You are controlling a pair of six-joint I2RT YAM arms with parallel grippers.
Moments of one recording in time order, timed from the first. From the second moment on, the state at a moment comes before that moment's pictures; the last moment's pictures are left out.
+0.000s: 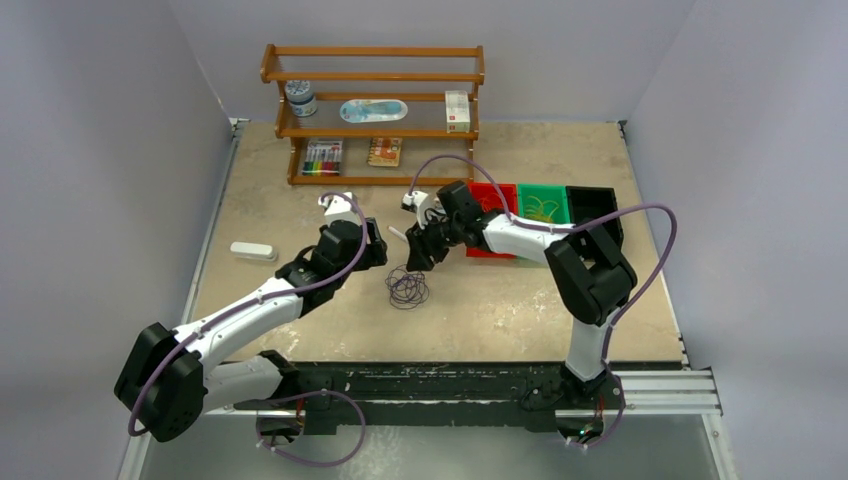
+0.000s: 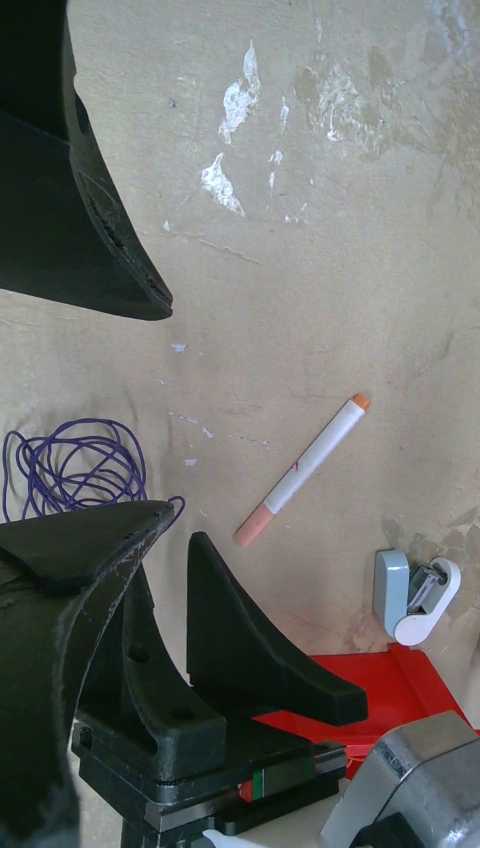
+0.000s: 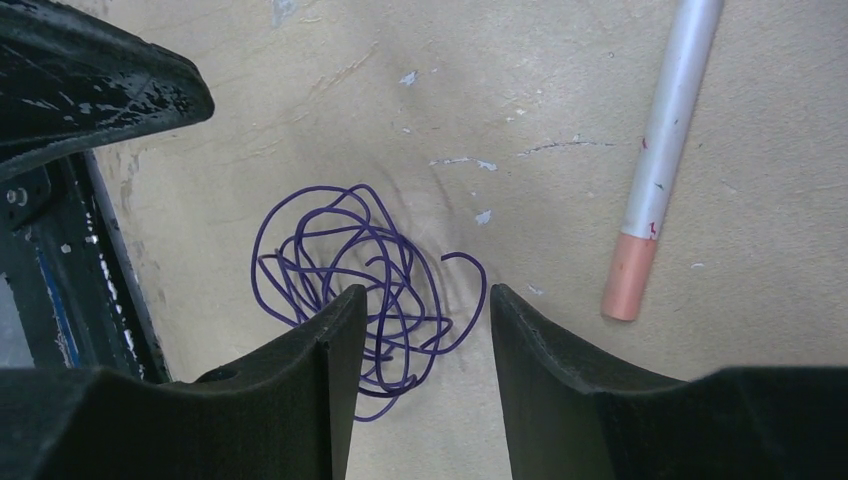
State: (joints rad) left arm -0.64 1.13 0.64 -0.09 -0.35 -0.62; right arm 0.65 1.87 1.15 -0.13 -0.59 -0.05
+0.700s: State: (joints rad) left arm -0.64 1.15 0.64 -0.06 -0.31 -0.62; right arm 0.65 1.78 1.09 -0.07 -0.57 0.02
